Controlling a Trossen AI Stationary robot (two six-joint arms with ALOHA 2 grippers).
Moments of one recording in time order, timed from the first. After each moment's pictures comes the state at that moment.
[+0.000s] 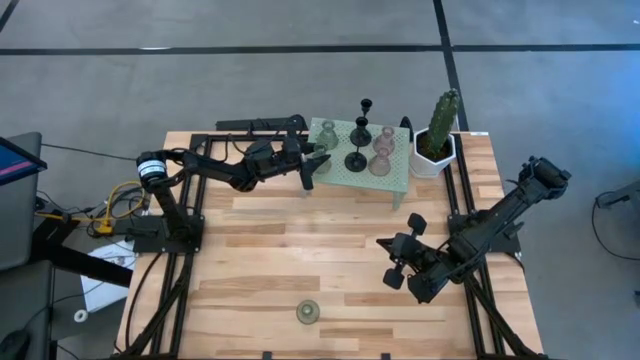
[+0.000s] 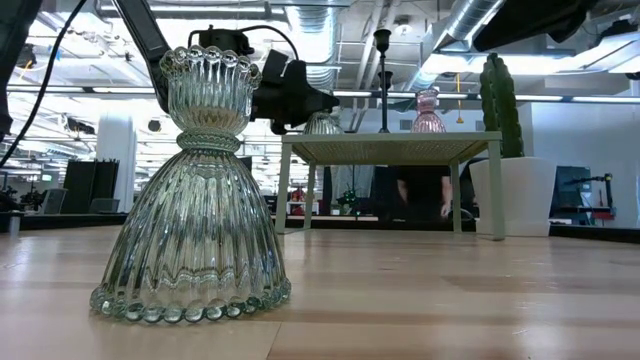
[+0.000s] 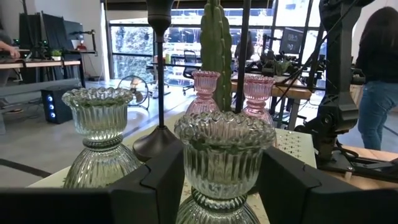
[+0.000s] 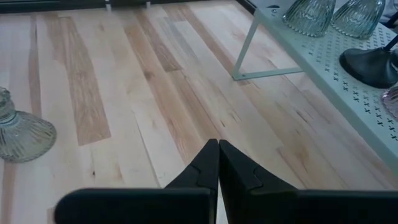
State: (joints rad) left arm 0.41 1.59 0.74 1.12 0.13 0.00; right arm 0.70 1.35 0.97 -0.67 0.94 0.81
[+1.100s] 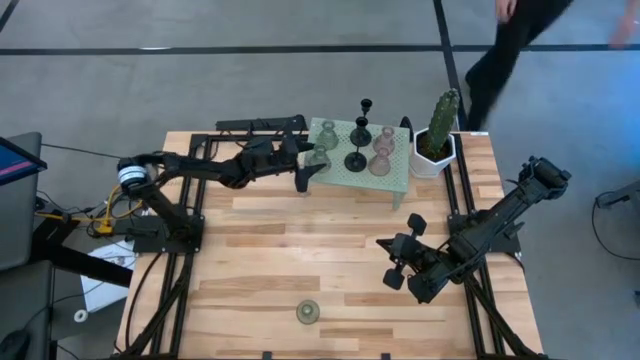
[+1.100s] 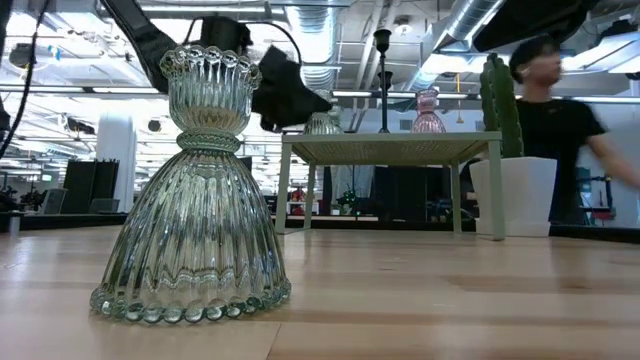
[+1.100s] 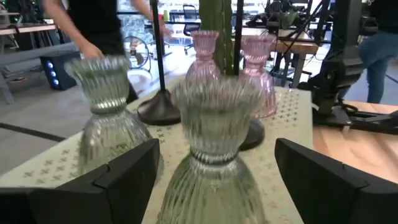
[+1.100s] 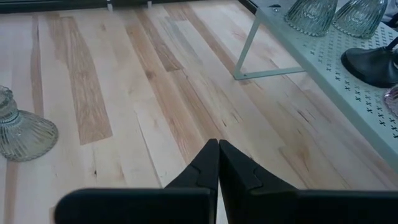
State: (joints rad) left arm 0.41 1.43 0.74 0.76 0.13 0.07; right arm 0.70 1.35 0.97 -0.67 0.94 0.81
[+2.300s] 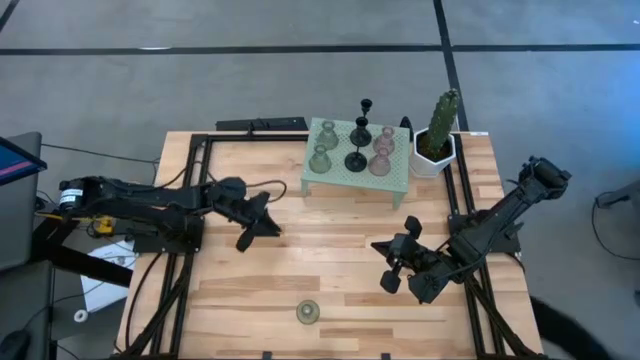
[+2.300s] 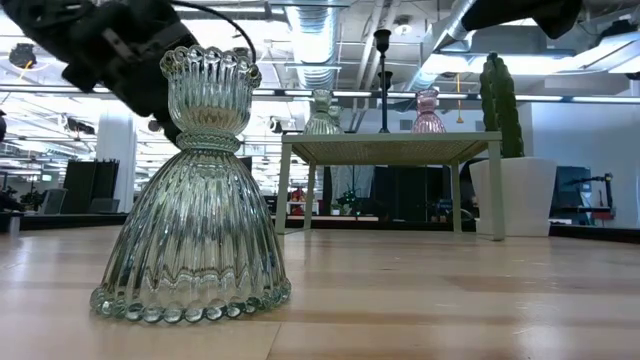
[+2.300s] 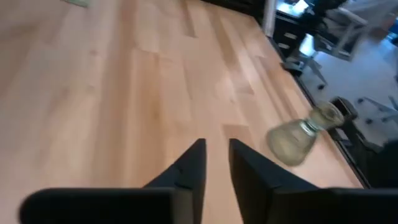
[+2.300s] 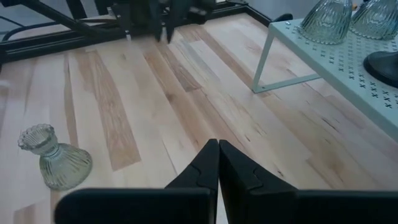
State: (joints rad) left arm 0.13 0.87 0.37 0.17 0.45 -0.09; right arm 0.70 1.35 0.98 -0.53 0.94 0.81
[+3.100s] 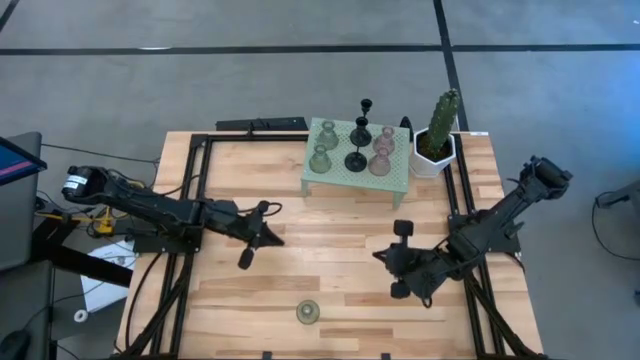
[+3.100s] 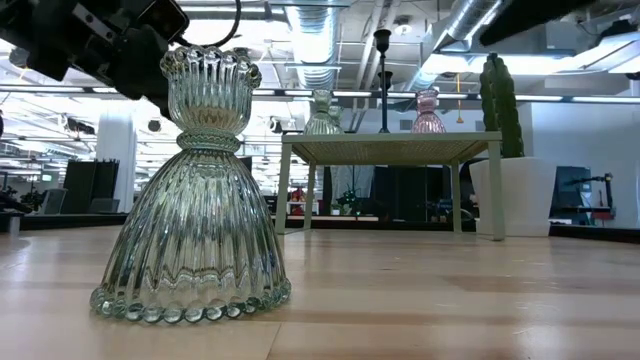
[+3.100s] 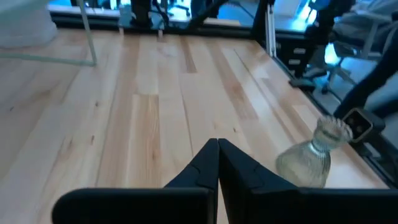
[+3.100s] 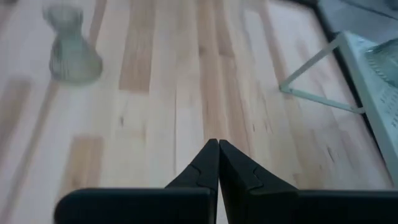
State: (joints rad) left arm -0.17 0.87 0.32 0.39 0.07 -0.06; right arm 0.66 1.34 0.97 -0.58 0.72 0.33
